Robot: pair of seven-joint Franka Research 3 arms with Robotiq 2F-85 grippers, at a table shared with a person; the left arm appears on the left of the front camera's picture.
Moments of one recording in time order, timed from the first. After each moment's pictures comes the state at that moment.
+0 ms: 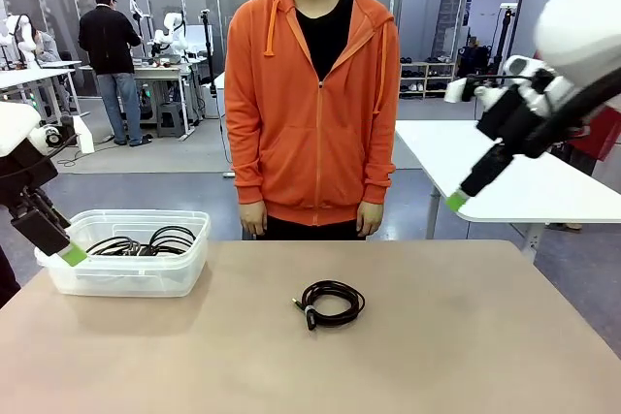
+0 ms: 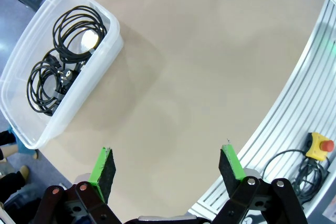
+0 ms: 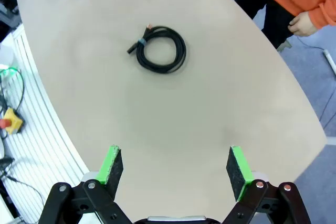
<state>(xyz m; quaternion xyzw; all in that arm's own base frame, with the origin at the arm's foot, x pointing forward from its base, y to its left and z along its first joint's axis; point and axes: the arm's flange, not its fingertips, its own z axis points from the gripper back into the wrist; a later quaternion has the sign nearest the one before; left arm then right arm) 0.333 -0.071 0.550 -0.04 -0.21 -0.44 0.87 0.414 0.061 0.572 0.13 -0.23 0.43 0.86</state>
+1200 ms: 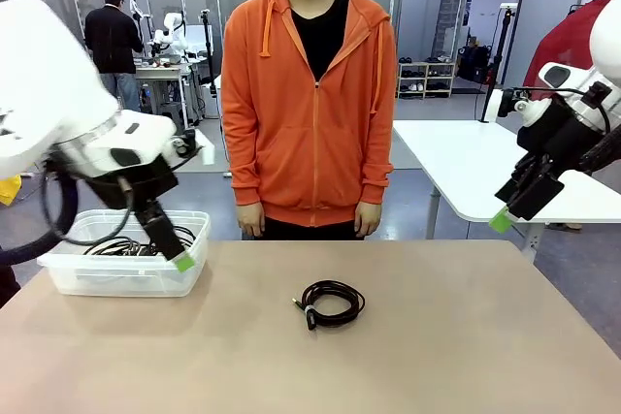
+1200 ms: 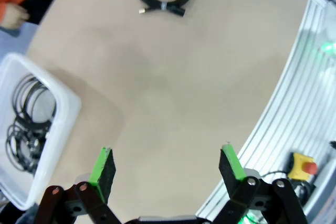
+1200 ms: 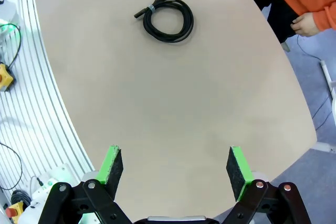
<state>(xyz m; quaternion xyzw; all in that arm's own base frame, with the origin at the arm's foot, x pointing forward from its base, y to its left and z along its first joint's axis) 0.360 -0.214 0.536 -0.06 -0.18 -0.49 0.85 0.388 0.032 0.564 0.10 -0.22 0.50 0.83</state>
